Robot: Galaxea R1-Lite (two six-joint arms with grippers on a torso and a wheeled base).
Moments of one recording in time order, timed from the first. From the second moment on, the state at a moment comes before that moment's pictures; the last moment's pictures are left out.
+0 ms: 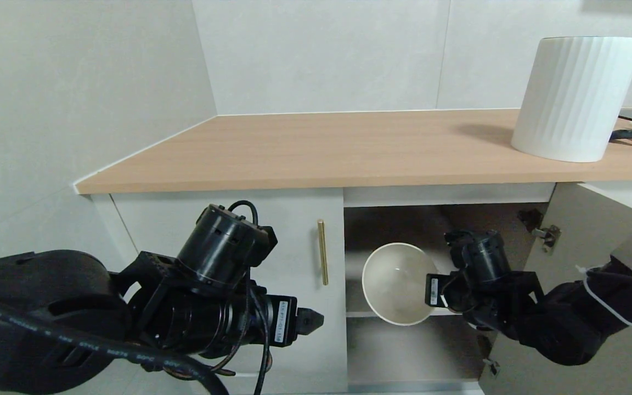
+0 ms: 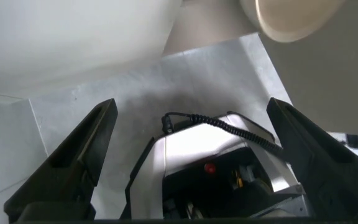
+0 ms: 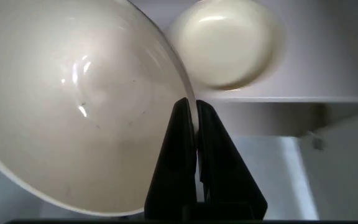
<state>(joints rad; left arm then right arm) -0.70 1.68 -0.91 0.07 0.10 -0.47 0.52 2.02 -0.77 -0.64 -0.30 0.43</state>
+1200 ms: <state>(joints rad) -0.70 1.68 -0.90 0.07 0.10 -0.47 0.33 2.28 -1.01 -0.64 -0.29 0.43</state>
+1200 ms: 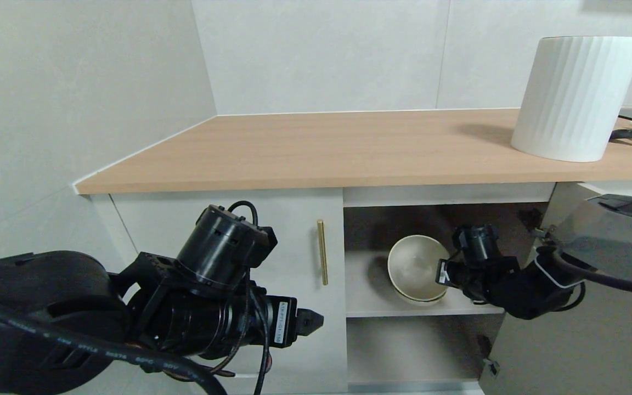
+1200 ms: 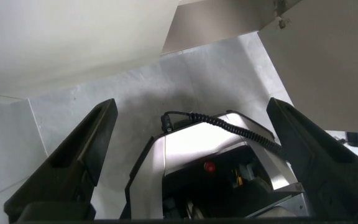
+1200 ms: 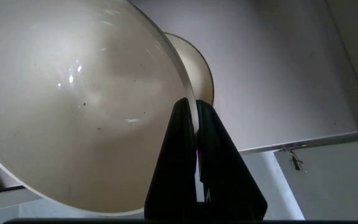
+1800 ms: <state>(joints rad) -0.70 1.68 -0.90 0.07 0.10 -0.47 0.30 2.33 -1.03 -0.63 -0.29 0.43</state>
